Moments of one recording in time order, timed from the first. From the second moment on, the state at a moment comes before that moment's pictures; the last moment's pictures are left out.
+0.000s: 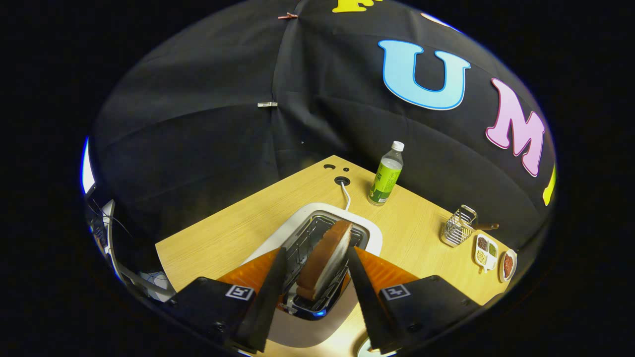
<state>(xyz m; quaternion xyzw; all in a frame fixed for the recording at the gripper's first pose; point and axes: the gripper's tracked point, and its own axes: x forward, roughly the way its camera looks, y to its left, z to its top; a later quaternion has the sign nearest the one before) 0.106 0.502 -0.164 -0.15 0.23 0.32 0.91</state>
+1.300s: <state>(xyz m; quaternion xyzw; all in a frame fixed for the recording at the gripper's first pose) 0.112 0.447 -0.057 -0.03 0.20 0.32 0.92</state>
